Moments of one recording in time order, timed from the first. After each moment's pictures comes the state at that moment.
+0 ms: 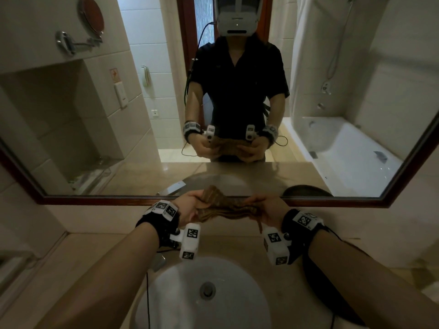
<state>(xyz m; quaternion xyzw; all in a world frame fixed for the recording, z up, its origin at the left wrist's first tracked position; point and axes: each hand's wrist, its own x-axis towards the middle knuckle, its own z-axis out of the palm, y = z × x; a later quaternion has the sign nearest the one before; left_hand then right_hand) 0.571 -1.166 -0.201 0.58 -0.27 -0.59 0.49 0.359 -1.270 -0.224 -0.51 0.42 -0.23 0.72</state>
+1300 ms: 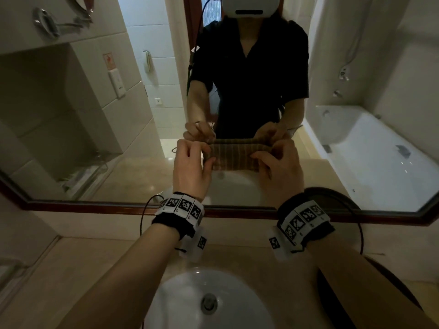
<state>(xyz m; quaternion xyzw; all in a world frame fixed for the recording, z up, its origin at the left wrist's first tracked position) 0.584 -1.254 -0.173 0.67 -0.54 0.20 0.47 0.396 -1.338 -0.174 -0.81 0.35 -0.47 -0.02</state>
